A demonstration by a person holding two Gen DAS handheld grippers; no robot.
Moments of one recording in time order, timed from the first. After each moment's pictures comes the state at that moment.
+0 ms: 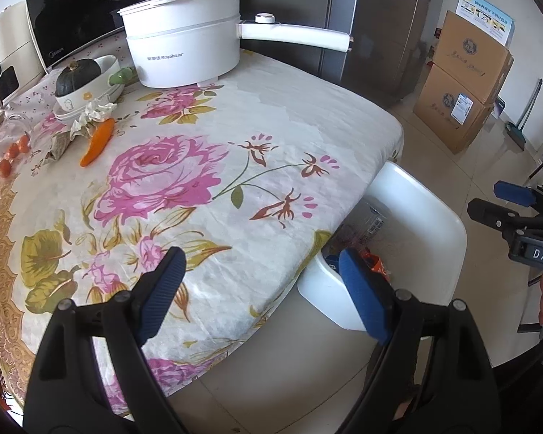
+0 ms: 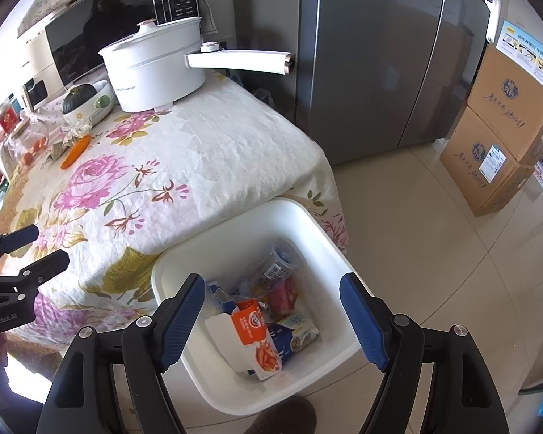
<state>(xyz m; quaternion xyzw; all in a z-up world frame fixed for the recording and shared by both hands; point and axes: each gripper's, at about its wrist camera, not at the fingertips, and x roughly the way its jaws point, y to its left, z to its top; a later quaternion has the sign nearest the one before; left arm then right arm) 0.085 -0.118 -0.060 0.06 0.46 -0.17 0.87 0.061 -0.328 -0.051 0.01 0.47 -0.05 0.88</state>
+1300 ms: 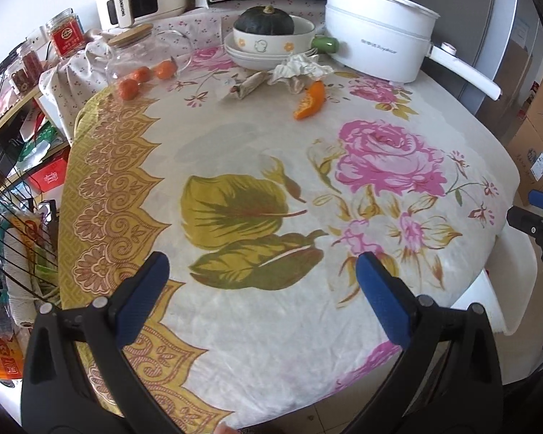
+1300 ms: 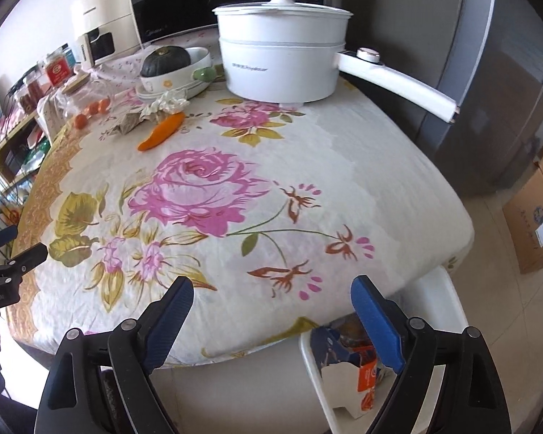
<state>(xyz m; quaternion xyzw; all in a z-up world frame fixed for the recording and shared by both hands) 0.114 0.096 -0.079 0.01 0.49 0.00 0.87 0.148 -0.147 -0.064 -0.06 0.49 0.07 0.87</state>
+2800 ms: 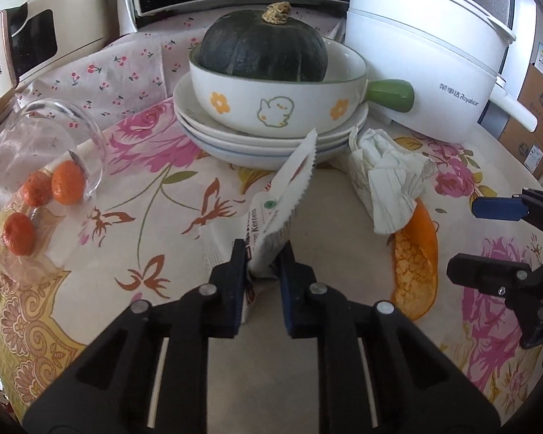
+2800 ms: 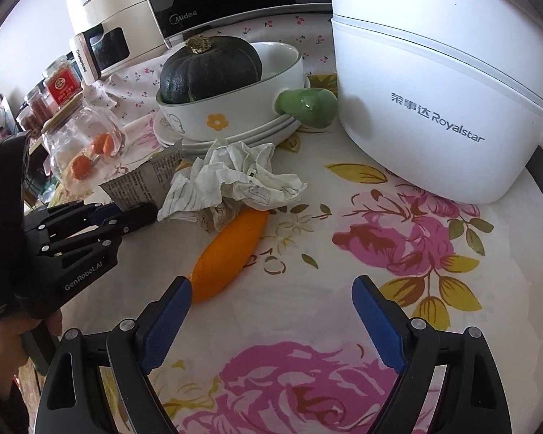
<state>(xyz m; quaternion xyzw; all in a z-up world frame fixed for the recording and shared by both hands) 0.347 0.116 -0.130 0.05 0.42 -0.12 0.90 0.355 -0.009 -0.123 -0.01 0.48 0.16 0.86</state>
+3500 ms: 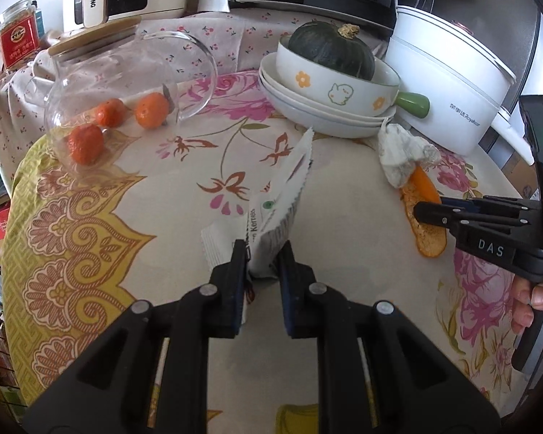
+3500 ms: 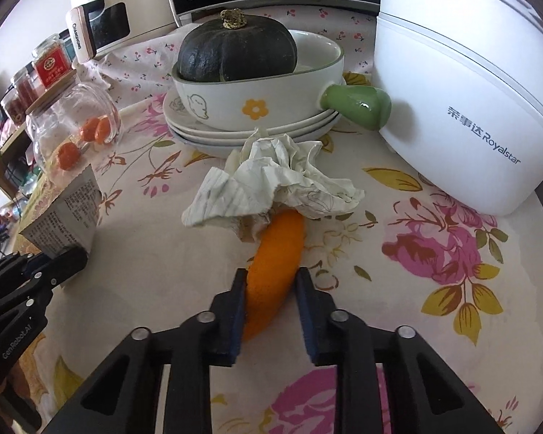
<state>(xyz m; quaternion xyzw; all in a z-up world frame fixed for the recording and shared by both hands) 0.283 0.180 -0.124 -0.04 0.43 -0.07 0.90 0.357 0.036 -0.132 -0.04 0.49 0.13 0.86</state>
